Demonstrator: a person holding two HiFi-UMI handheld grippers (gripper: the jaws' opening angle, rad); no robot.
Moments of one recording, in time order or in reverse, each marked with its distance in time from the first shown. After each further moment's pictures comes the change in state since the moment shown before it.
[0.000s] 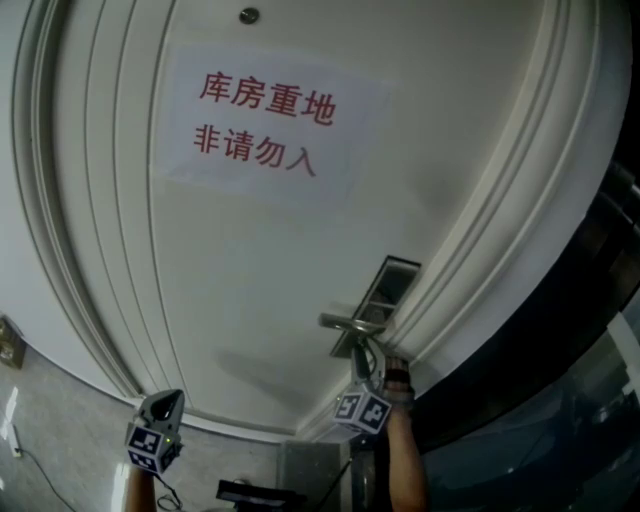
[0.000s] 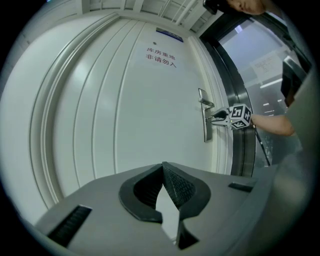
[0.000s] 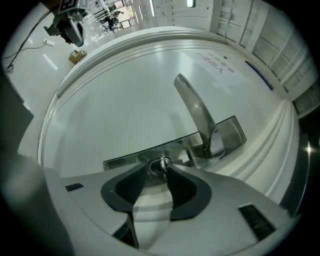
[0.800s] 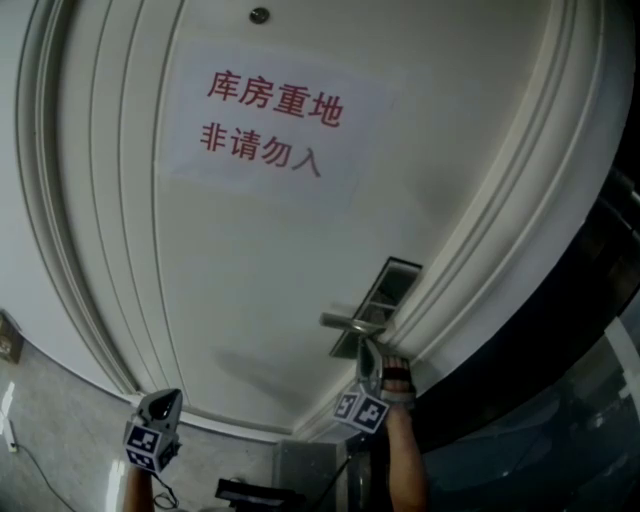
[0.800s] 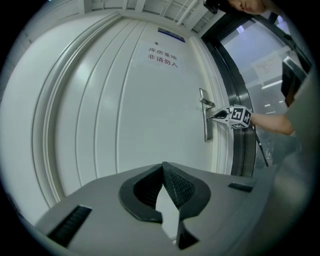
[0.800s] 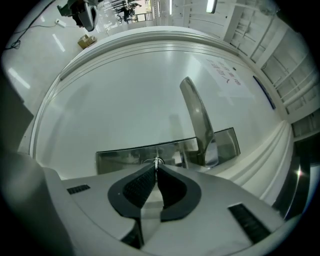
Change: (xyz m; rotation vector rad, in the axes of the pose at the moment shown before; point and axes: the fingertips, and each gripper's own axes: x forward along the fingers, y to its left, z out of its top) left arm -0.004 0.004 -0.006 -0.011 0.002 0.007; right arm 0.000 -0.009 0.001 -0.147 0.019 -0.079
